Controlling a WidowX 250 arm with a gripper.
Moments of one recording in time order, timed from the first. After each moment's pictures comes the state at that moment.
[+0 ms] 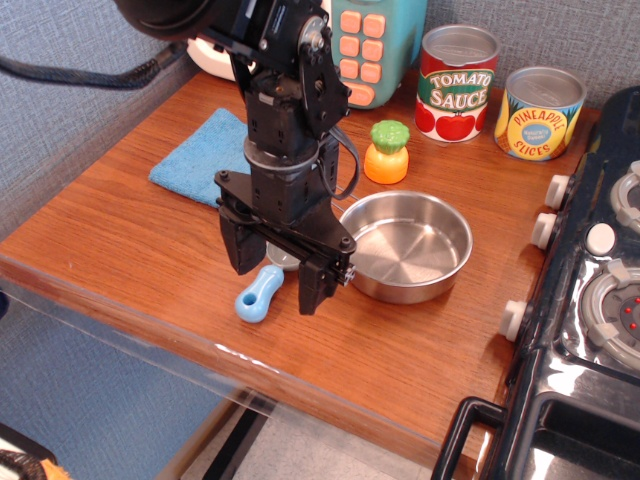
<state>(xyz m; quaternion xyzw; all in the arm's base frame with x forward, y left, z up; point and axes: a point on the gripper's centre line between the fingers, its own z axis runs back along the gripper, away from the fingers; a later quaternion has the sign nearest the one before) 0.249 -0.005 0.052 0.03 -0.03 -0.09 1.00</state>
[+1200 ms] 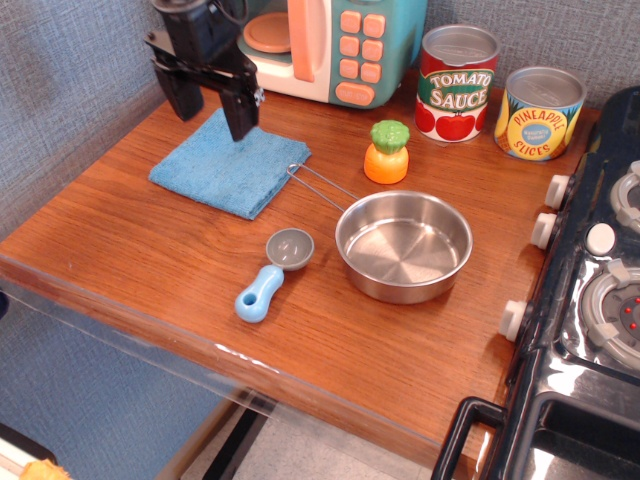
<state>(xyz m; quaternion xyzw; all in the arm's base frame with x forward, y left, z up) 0.362 0.120 0.066 0.00 -0.10 -0.06 0.99</state>
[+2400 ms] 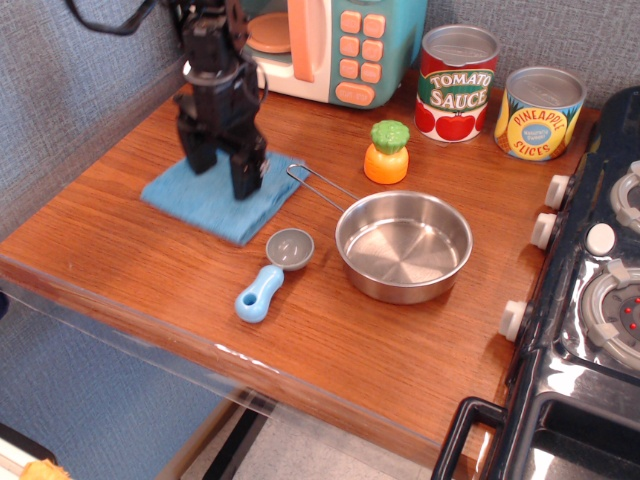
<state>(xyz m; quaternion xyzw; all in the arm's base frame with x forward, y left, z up) 0.336 0.110 0.008 0.02 -0.01 -0.12 0.99</state>
